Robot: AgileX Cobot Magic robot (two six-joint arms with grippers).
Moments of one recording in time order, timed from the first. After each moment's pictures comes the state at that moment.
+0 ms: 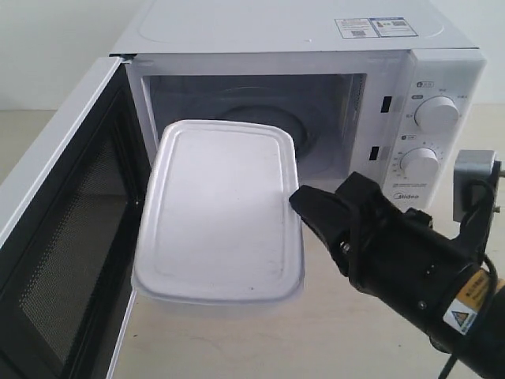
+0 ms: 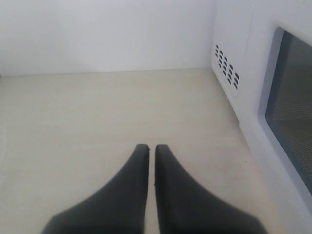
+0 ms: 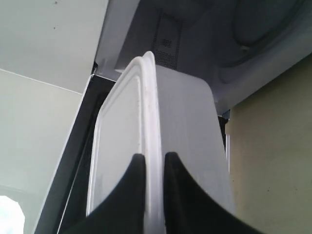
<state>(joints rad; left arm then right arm) 0.01 0.00 0.00 0.01 0.29 0.04 0.90 1.39 -0.23 0.24 -1.02 1.08</state>
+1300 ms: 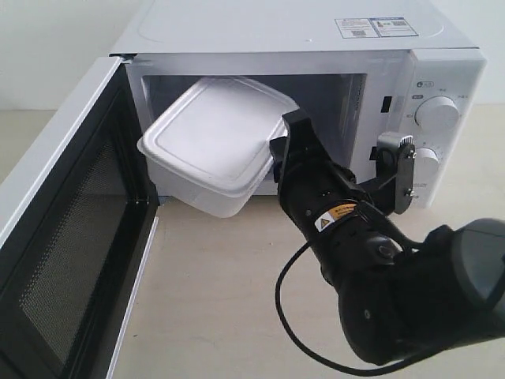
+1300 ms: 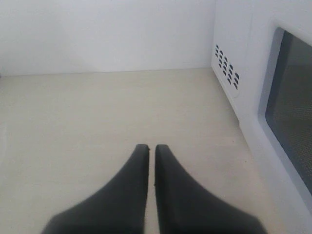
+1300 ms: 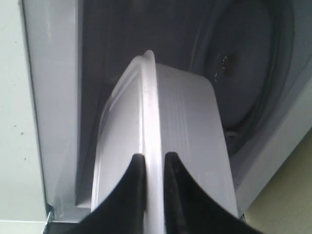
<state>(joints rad) 0.01 0.00 0.00 0.01 0.29 0.04 0.91 1.82 -0.64 0.67 -1.11 1.12</state>
